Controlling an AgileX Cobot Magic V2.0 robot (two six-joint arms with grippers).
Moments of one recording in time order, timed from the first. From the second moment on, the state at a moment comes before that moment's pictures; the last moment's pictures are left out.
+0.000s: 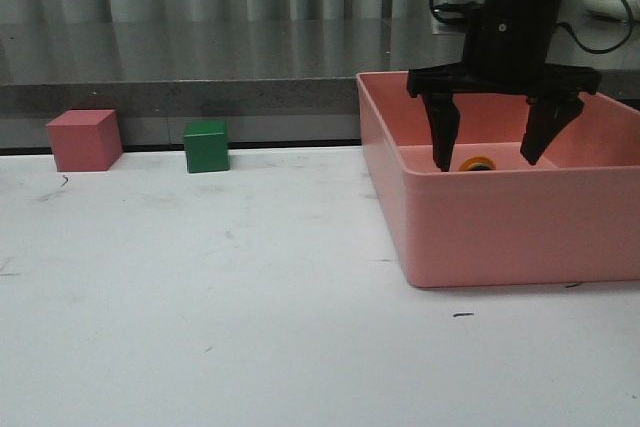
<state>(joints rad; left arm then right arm) -0.03 0.43 -0.63 -0.02 0.50 -0.01 0.24 2.11 -1.76 -0.01 1.05 0.28</state>
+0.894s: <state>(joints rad) -0.03 0.43 -0.63 -0.02 0.50 -0.01 0.21 2.22 -1.80 -0.01 1.10 0.29</state>
